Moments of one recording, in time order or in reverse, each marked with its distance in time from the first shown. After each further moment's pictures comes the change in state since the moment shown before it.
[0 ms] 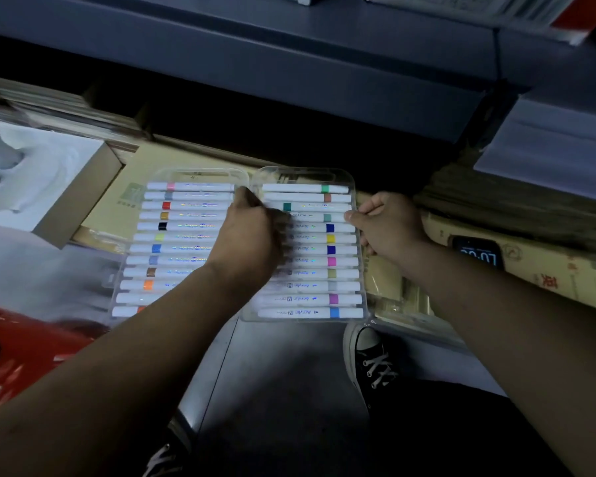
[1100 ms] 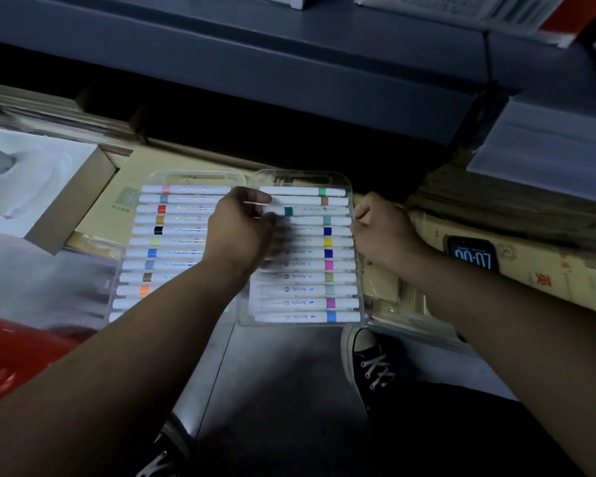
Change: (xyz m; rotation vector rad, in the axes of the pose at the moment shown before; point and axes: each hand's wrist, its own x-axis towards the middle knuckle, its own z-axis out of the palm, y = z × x) left_hand 0.000 0.016 -0.009 -0.317 0.088 -0.177; right_hand -0.010 -0.002 -0.006 -0.259 -0.079 -0.124
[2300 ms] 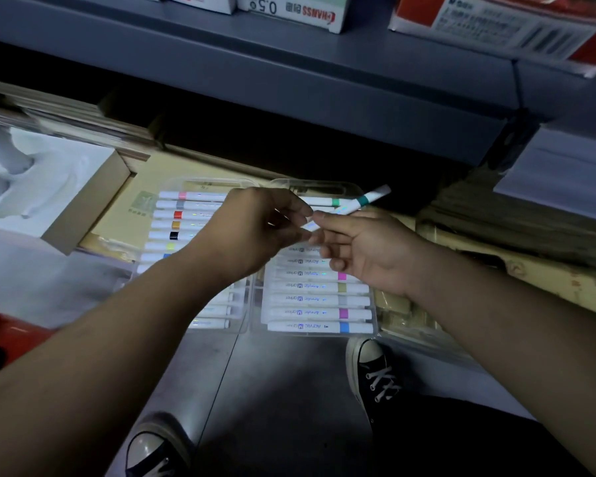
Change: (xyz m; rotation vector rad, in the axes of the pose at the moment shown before) left_hand 0.003 0.017 -0.039 0.281 -0.314 0.431; right_hand -0.022 -0.057 0.000 0.897 -0.432 0.300
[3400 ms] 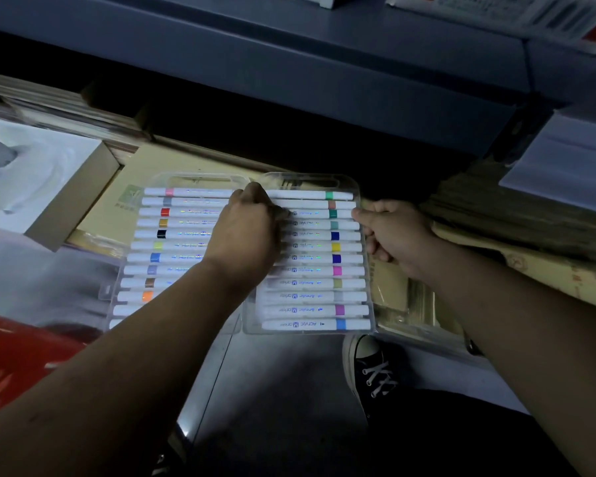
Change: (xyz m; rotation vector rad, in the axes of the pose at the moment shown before) left_hand 0.015 -0.035 0.035 0.556 0.115 -0.011; right_hand 0.036 0.016 -0.052 -0.405 0.424 -0.123
